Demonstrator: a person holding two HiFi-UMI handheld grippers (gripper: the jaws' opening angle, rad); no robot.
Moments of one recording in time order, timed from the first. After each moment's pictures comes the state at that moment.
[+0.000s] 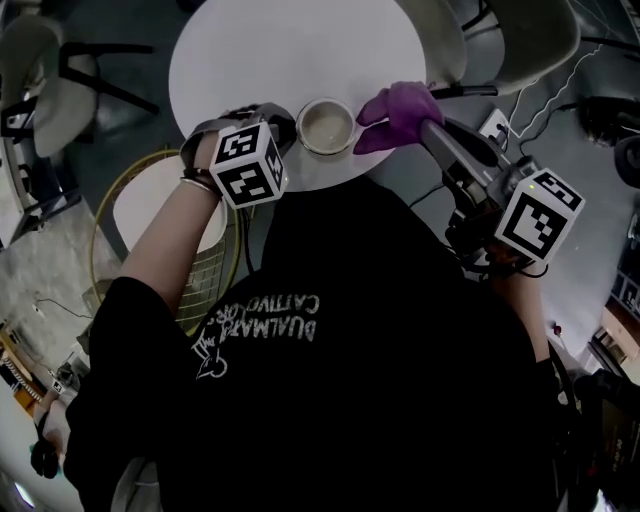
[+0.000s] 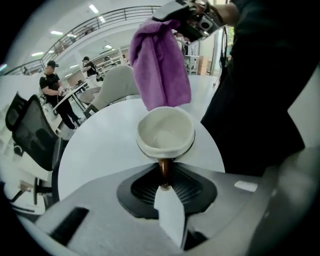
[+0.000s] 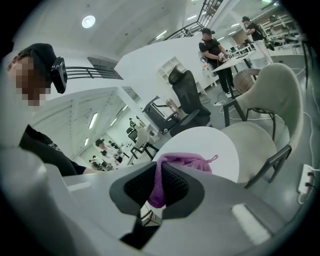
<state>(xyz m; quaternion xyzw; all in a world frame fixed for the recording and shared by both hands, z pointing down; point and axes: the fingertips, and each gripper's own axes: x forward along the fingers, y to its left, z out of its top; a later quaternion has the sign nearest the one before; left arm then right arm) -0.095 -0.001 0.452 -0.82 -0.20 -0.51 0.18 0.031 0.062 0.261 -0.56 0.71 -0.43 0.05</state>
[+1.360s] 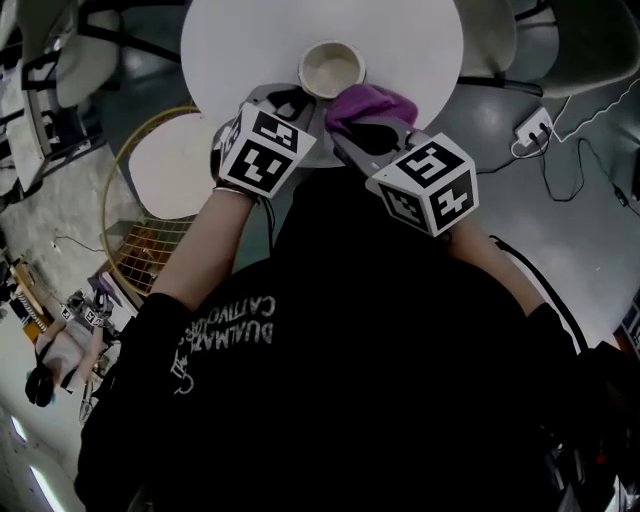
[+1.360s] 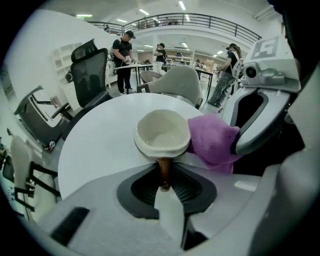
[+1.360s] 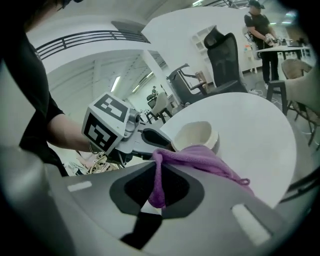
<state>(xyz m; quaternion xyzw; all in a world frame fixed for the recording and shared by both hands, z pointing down) -0.068 -0.007 0.452 -0.86 0.09 -0.50 -0.08 -0.065 0.051 0.390 -0.41 0.81 -0.40 -0.13</state>
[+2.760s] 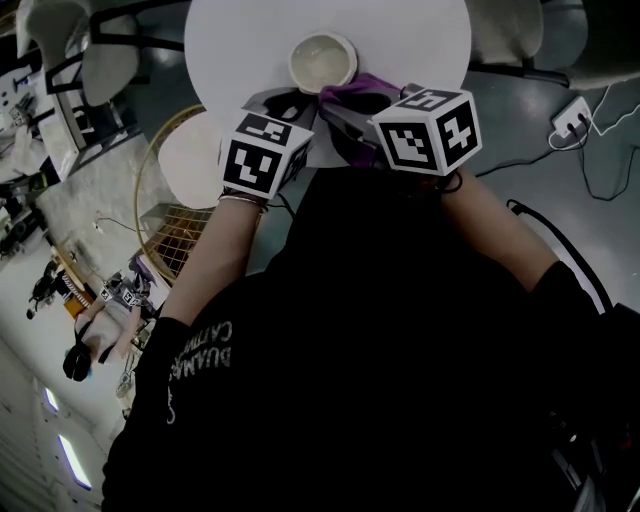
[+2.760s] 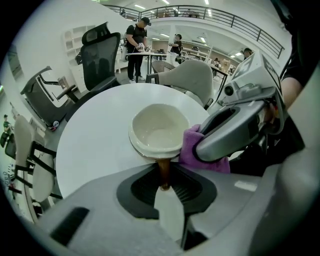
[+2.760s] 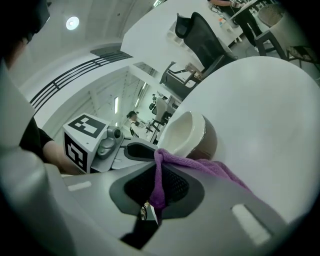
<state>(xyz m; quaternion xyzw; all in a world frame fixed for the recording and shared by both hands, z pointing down) -0.051 -0.017 0.461 -0.82 0.13 -0.53 -0.15 -0.038 0.001 0.424 -0.35 0.78 -0.51 0.00</state>
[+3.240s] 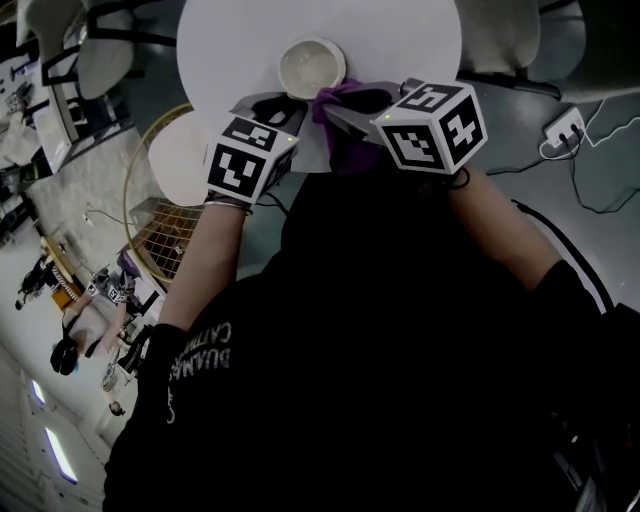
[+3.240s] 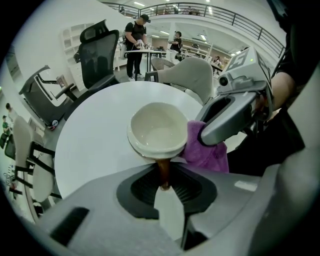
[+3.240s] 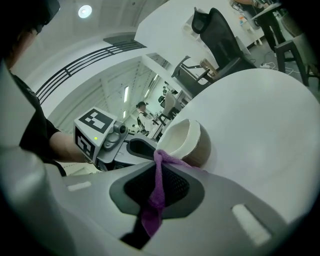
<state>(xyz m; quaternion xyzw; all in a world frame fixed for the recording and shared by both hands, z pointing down) -0.044 -0.017 0.464 -0.81 0.13 -0.55 -0.15 -0.011 0.002 0.423 -0.30 0.83 -0.47 -0.04</state>
